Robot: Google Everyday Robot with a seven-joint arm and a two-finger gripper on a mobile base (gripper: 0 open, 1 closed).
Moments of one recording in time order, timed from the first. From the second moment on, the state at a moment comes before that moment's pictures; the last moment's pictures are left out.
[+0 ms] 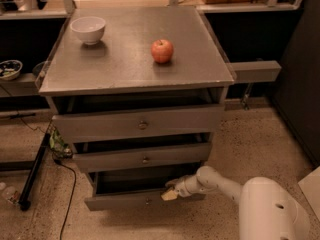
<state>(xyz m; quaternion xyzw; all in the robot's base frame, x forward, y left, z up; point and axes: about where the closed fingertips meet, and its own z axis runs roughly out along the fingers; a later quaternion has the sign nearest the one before) 0.607 -0.051 0.193 -0.41 0.82 0.31 0.24</state>
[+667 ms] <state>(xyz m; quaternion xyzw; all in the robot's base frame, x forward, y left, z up) 0.612 -0.049 0.190 -0.41 0.82 0.31 0.24</state>
